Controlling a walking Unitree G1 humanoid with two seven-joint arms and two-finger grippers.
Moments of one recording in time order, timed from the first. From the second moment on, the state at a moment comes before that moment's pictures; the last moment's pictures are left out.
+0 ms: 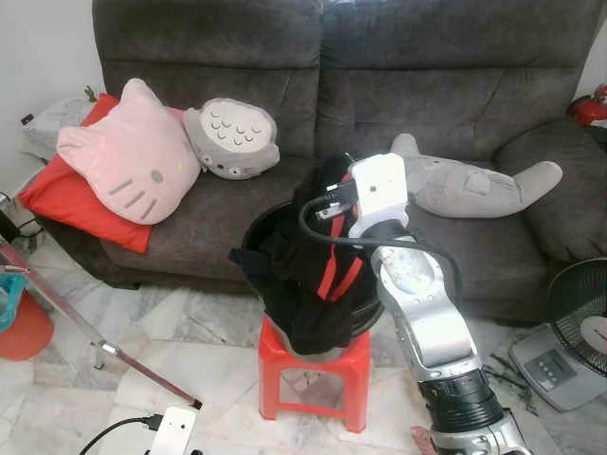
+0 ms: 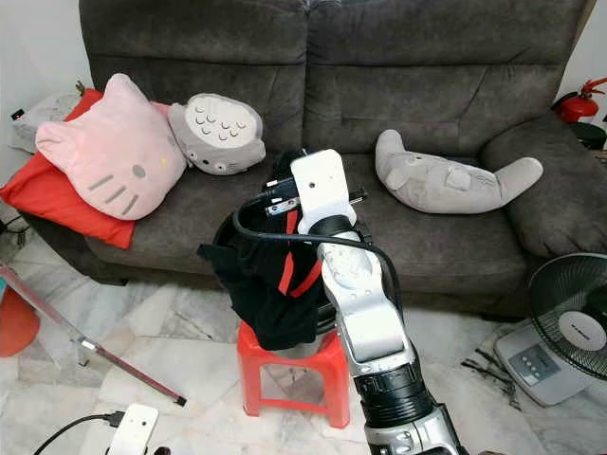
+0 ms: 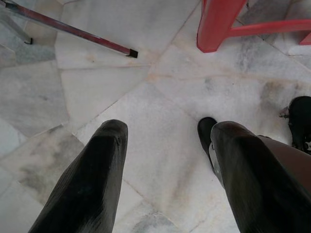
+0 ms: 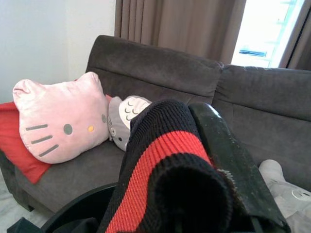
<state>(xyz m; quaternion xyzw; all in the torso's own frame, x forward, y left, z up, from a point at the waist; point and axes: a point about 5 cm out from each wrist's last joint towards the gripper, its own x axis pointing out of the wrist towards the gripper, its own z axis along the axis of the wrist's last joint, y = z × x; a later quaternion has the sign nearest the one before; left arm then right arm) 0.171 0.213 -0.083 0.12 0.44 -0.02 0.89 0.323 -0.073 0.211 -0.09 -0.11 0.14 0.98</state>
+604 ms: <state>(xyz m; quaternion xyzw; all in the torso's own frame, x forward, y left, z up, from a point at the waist) 0.171 0.212 -0.083 0.12 0.44 -0.02 0.89 0.297 -0.098 0.189 -0.07 -0.13 0.05 0.99</state>
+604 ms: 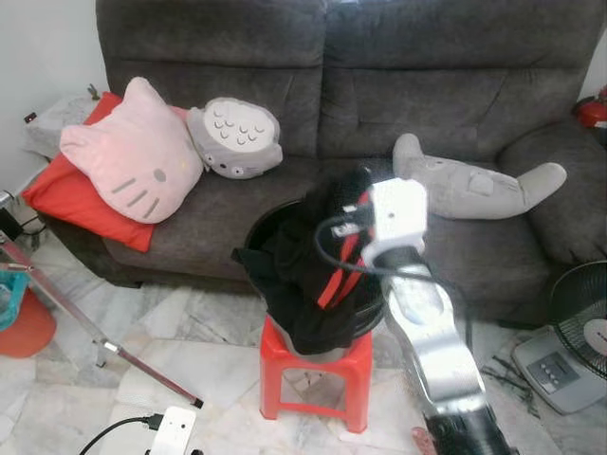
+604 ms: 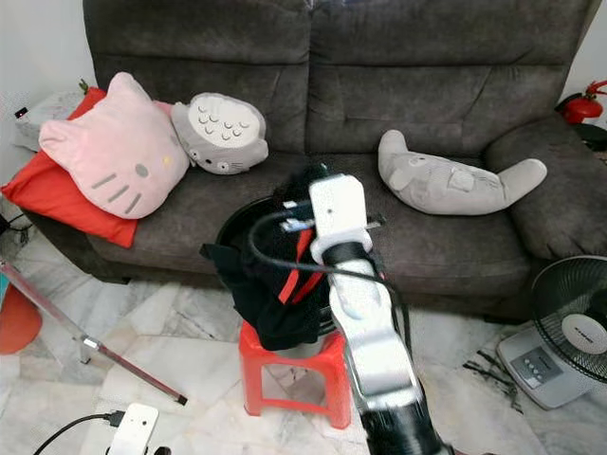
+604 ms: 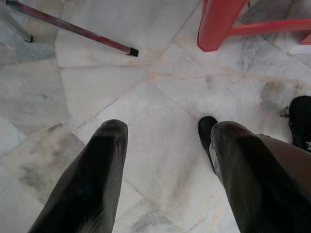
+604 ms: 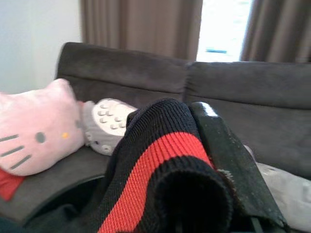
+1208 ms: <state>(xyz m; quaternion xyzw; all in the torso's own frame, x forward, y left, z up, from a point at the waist) 0.175 0.209 -0.082 0.12 0.44 -0.03 0.89 0.299 -0.116 0.197 -0.09 -0.15 0.02 0.98</state>
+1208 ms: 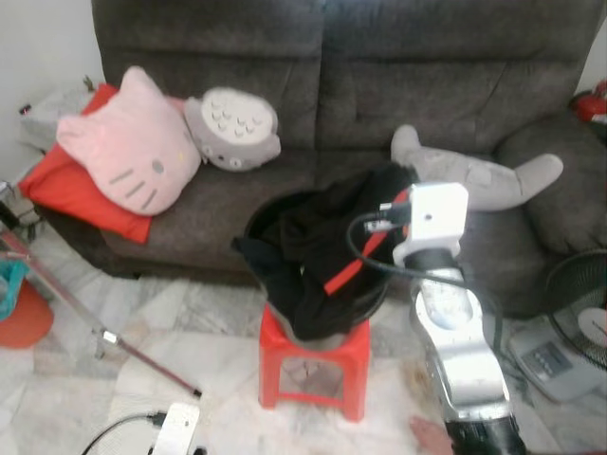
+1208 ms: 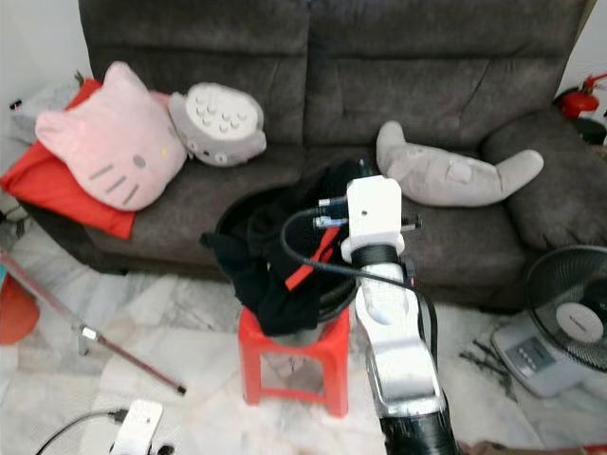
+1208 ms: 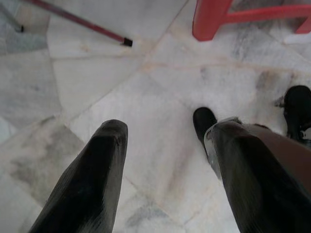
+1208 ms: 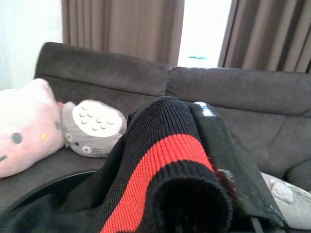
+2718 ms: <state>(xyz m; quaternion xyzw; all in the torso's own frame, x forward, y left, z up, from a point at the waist) 0.172 0.212 -0.083 0.12 0.44 -0.02 0.89 0.307 -0.099 0.205 -0.16 -0.19 0.05 0.97</state>
